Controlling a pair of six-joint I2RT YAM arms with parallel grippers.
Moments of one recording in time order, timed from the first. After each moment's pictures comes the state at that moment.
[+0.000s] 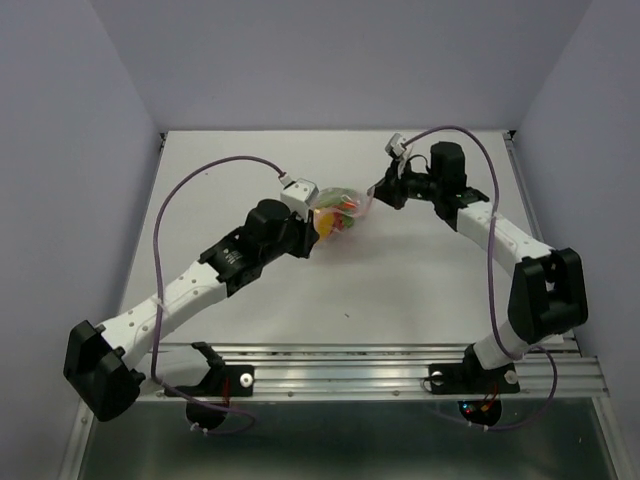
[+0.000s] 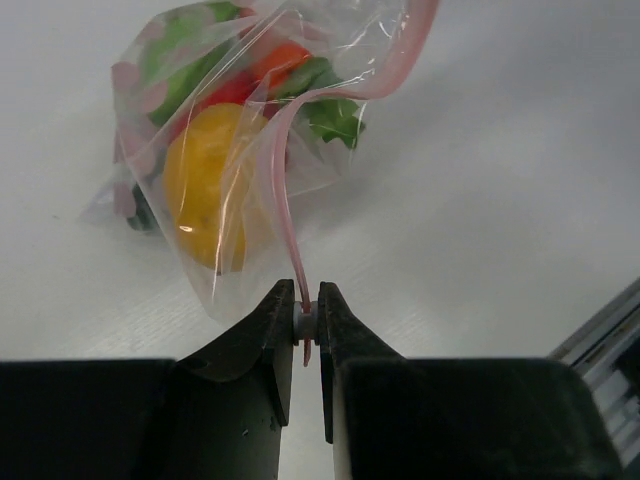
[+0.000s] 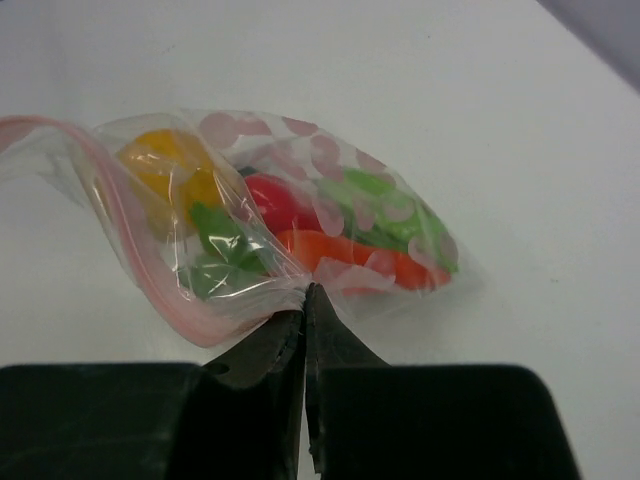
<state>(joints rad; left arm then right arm) -0.71 1.16 0.94 -0.26 -0.06 -0.24 0.27 1.64 1.20 0.02 -0.84 -0.26</state>
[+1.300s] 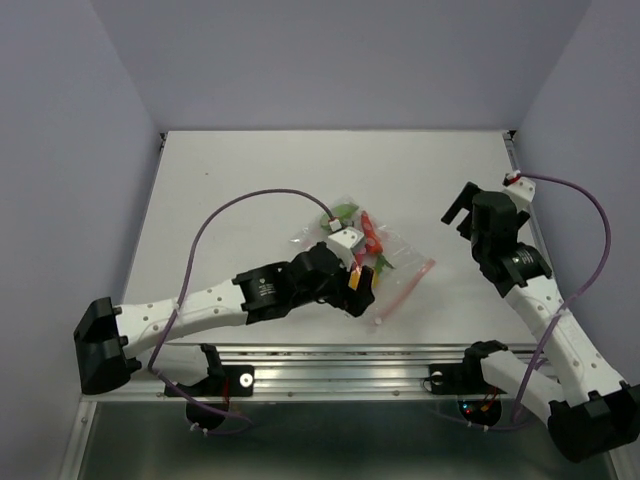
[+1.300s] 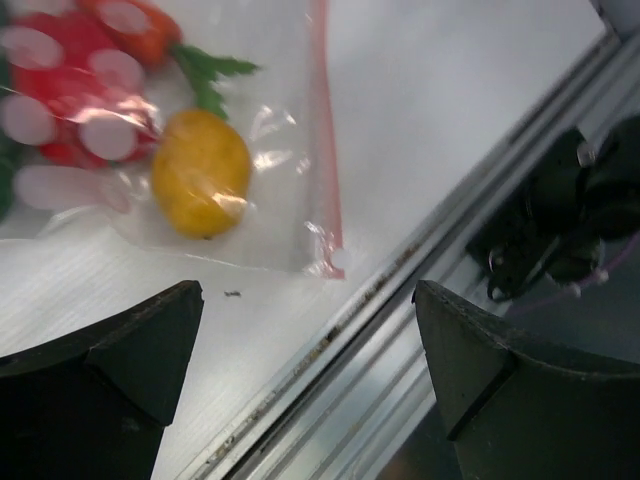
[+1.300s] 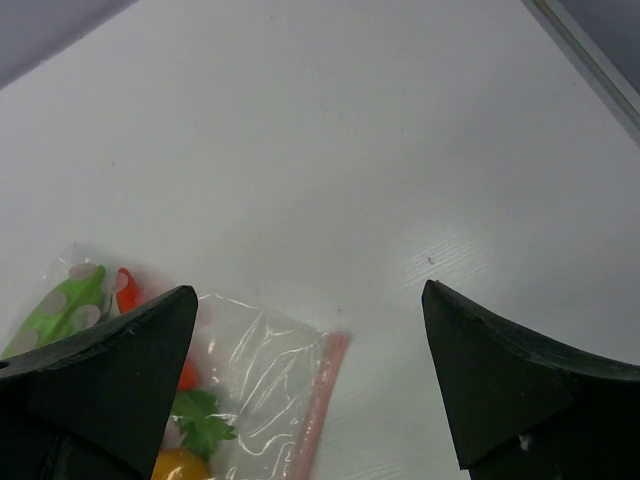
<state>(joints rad) -1.18 1.19 0.85 -0.22 -0.06 -0.48 0.28 0.95 0.89 -0.46 0.55 0.56</state>
